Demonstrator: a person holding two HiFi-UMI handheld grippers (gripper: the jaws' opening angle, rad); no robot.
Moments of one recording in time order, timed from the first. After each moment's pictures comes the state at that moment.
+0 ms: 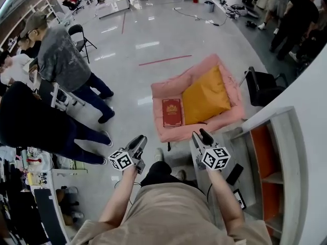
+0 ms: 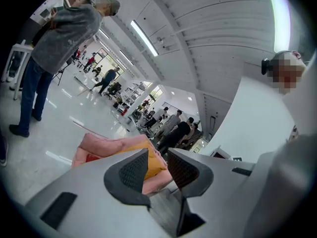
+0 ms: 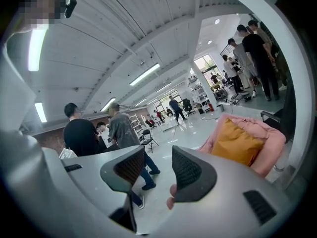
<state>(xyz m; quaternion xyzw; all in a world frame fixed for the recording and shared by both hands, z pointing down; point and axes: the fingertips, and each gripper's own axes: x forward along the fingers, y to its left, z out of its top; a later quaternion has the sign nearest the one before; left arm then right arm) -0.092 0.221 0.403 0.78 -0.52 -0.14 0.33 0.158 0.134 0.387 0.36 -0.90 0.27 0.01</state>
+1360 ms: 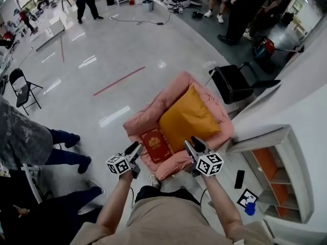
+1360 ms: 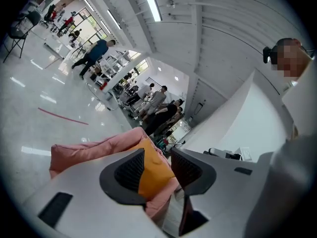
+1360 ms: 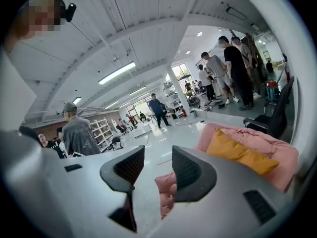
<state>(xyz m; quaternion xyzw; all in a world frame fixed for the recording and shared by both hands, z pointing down) -0.176 -0.117 0.455 0.85 -0.34 -0.07 0.40 0.068 -0.091 0.387 0.51 -0.81 0.28 0.01</state>
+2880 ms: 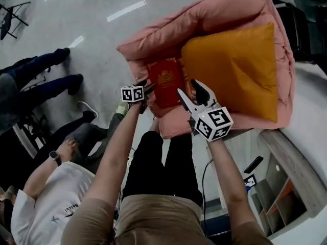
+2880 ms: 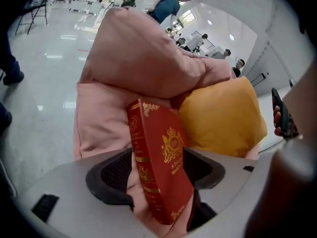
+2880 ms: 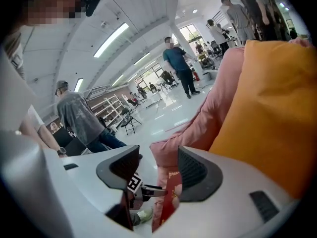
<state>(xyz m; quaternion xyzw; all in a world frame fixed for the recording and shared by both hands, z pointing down) -0.176 -0.180 0.998 0.69 -0.38 0.18 0.59 -0.034 -0.237 0.698 0.38 -0.83 0.38 0.13</state>
